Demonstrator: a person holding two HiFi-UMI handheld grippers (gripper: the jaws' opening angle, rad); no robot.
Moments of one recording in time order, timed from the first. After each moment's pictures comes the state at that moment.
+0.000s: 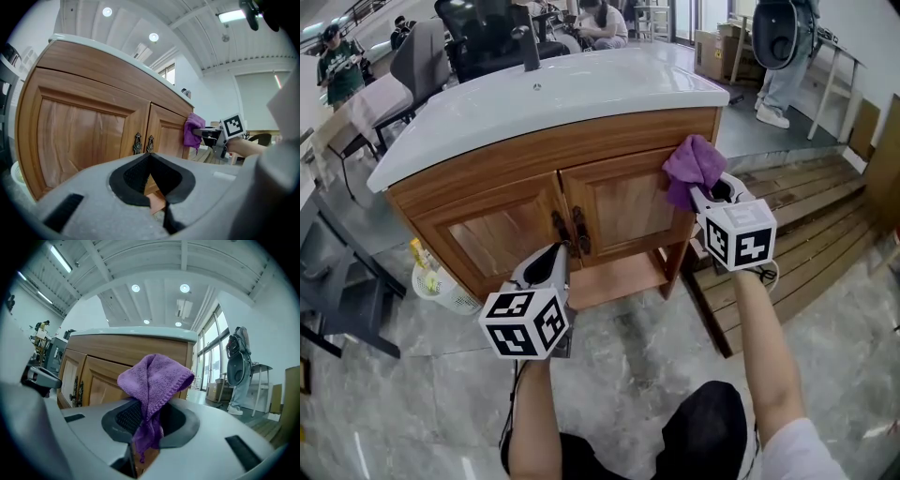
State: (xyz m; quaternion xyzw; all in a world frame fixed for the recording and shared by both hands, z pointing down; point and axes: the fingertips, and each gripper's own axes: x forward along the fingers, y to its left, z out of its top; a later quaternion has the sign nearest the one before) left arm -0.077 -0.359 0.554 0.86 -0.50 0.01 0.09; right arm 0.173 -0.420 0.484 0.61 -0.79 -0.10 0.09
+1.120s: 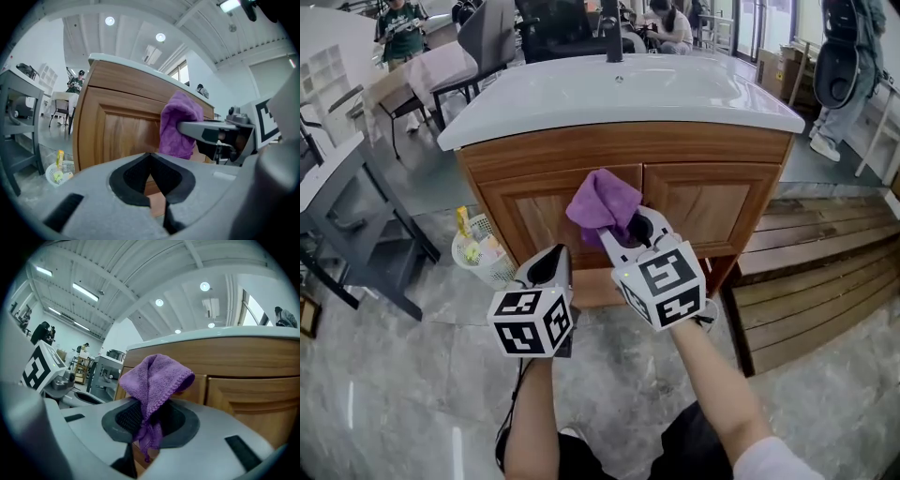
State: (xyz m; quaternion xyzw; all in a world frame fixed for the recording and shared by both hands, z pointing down) left arm -0.192 -0.339 0.560 0.80 -0.60 0.02 0.09; right arm -0.124 -0.359 0.494 0.38 -0.92 -0.12 0.04
